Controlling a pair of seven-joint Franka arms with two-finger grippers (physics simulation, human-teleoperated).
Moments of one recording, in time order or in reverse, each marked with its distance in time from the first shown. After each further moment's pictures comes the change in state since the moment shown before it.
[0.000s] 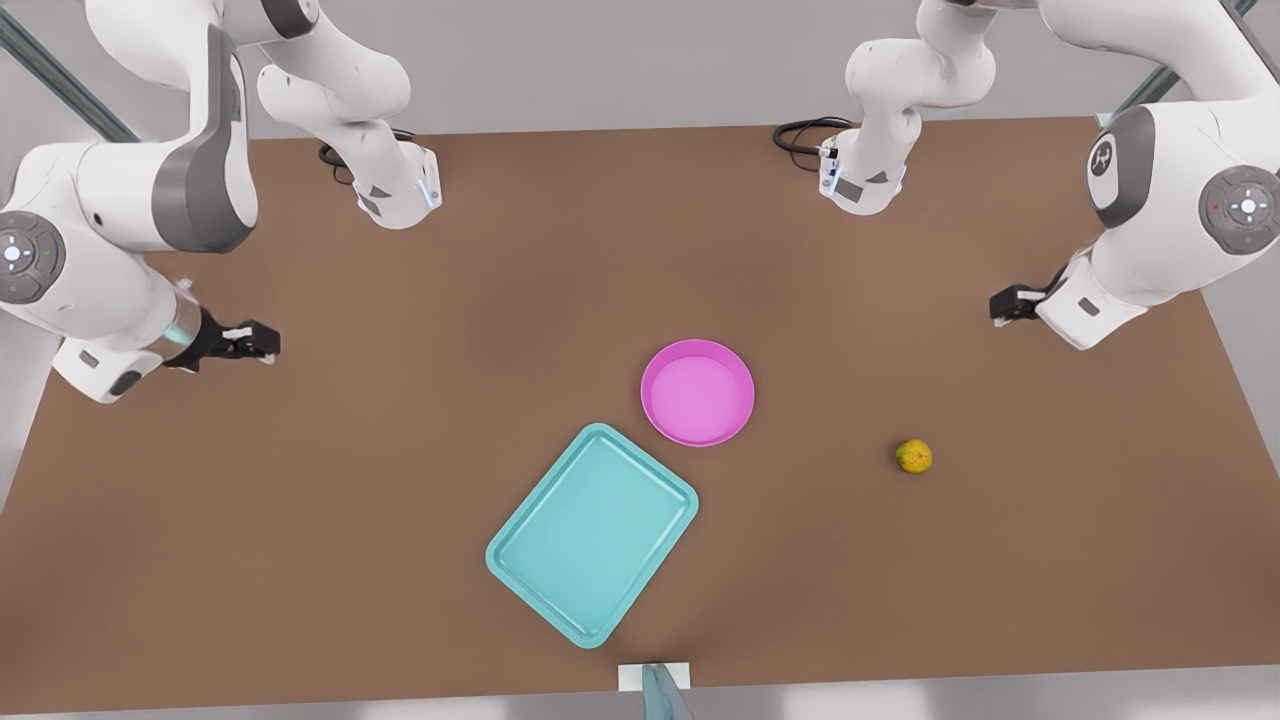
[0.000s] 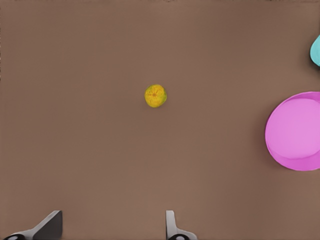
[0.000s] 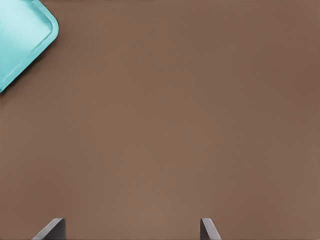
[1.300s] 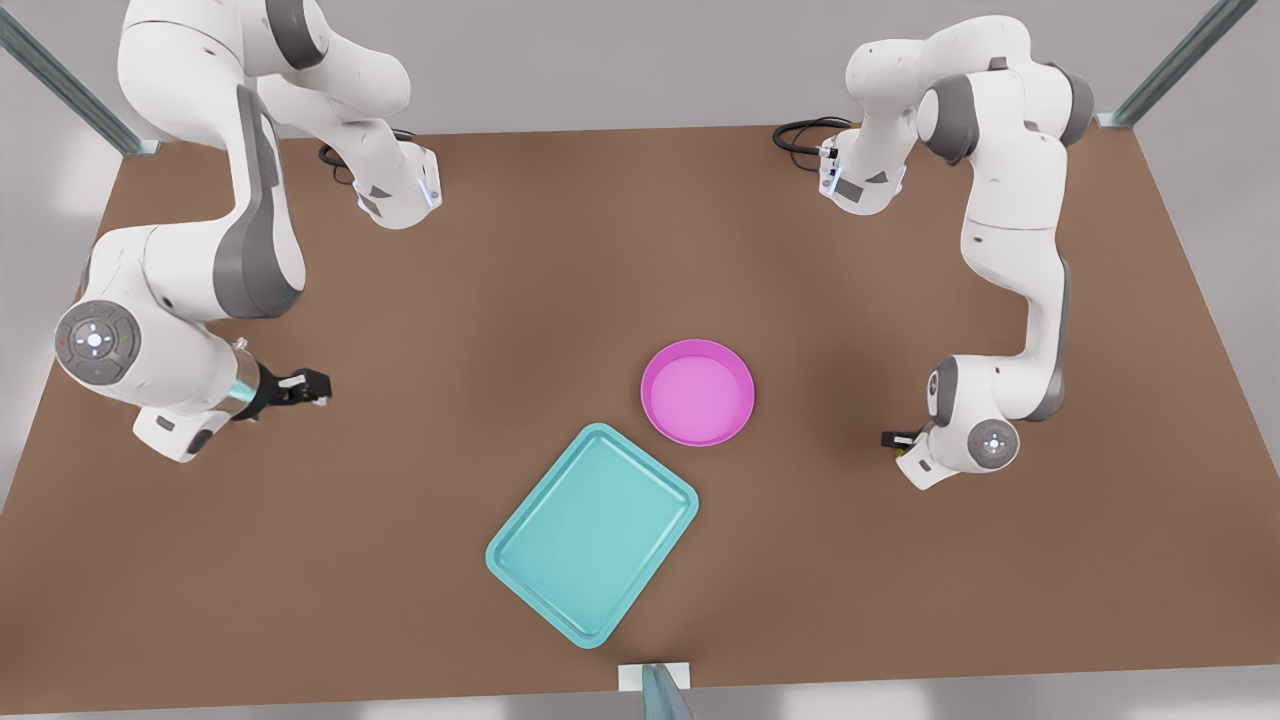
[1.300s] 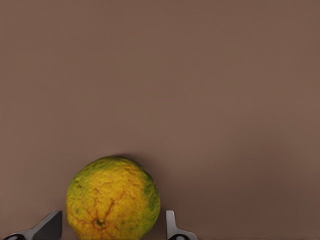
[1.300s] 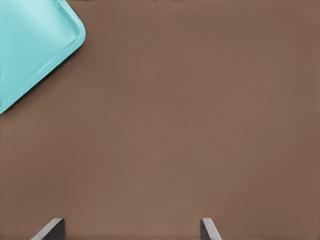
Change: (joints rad) left arm 0.037 0.577 -0.012 -0.281 0.001 0.764 0.041; right arm 0.037 0.119 -0.002 0.010 0.068 0.093 -0.046
